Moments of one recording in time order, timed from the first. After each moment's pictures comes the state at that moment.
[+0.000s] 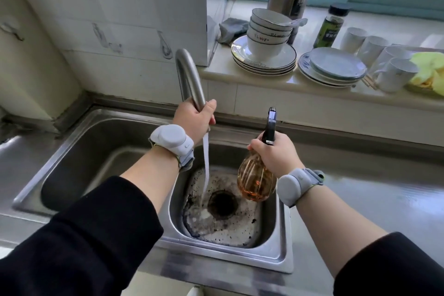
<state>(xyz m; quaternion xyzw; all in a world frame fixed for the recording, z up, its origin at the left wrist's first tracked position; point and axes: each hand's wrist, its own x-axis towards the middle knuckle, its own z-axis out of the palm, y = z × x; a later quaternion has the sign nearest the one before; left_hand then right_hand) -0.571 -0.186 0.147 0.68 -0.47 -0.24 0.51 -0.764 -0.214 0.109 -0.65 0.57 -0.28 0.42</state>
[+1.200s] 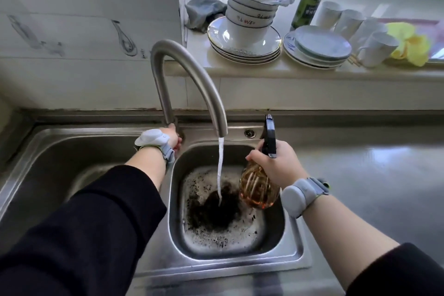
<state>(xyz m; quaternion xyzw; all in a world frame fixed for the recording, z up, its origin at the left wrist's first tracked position) -0.487 -0.291 0.021 0.76 -0.21 -0.52 0.33 -0.743 -0.214 0.083 -0.64 0.61 -0.28 0.38</state>
